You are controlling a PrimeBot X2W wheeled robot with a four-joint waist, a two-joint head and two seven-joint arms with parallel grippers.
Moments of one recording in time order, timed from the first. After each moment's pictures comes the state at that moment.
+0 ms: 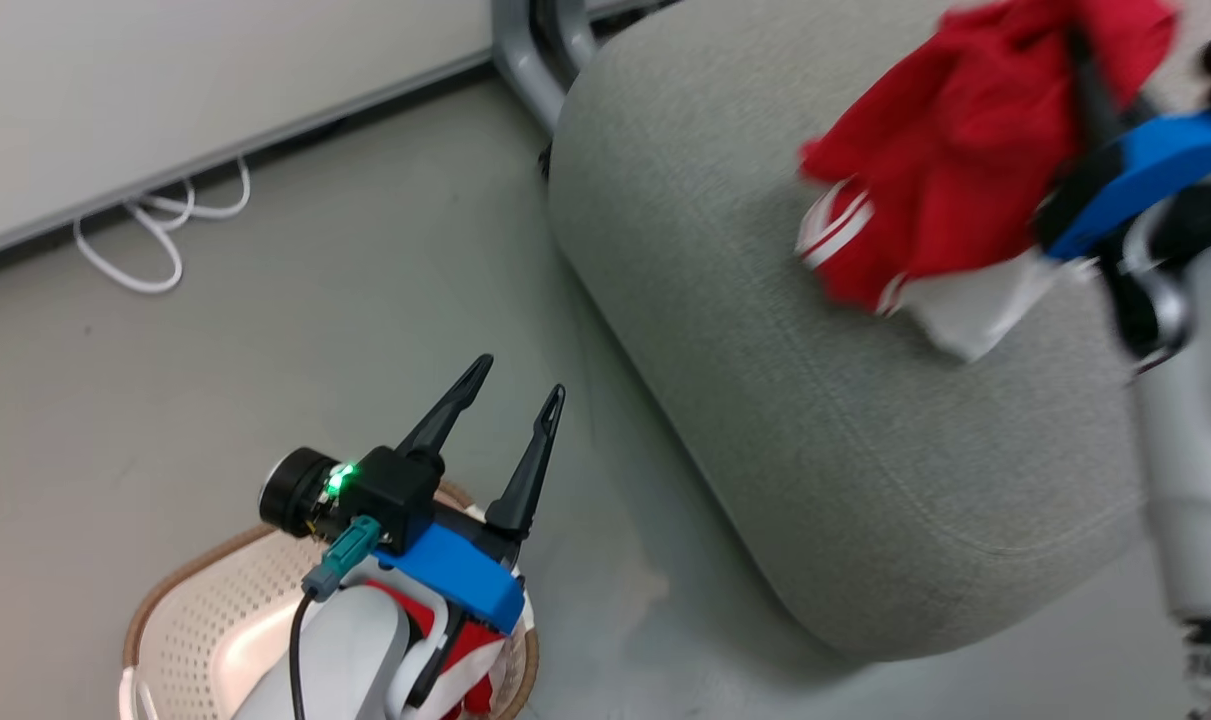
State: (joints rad) left arm -0.35 0.20 -0.54 0.35 -0.34 -0.13 -0.26; right arm -0.84 -0.14 -0.09 0.57 0.09 0.13 0.06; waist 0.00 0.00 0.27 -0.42
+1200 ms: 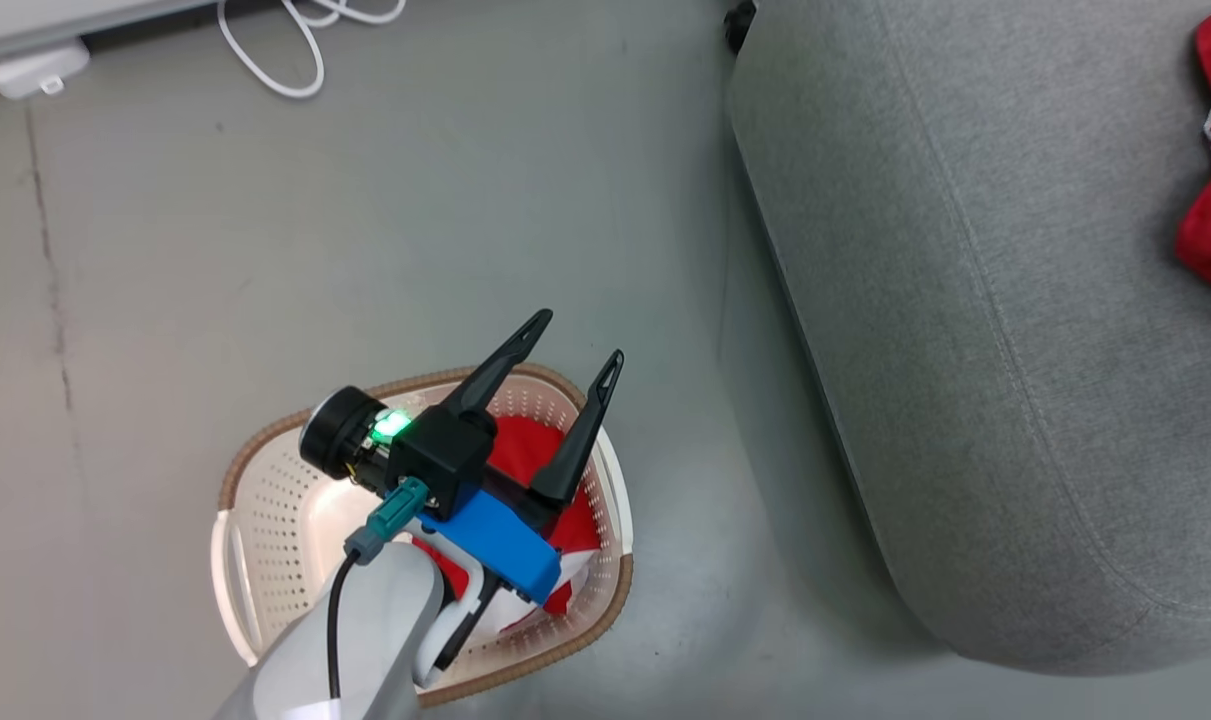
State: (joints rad) left arm -0.48 0.22 -0.66 0.34 -0.36 -0.13 -0.26; right arm -0.85 -0.37 -0.44 0.82 0.04 0.13 -0.04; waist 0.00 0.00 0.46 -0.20
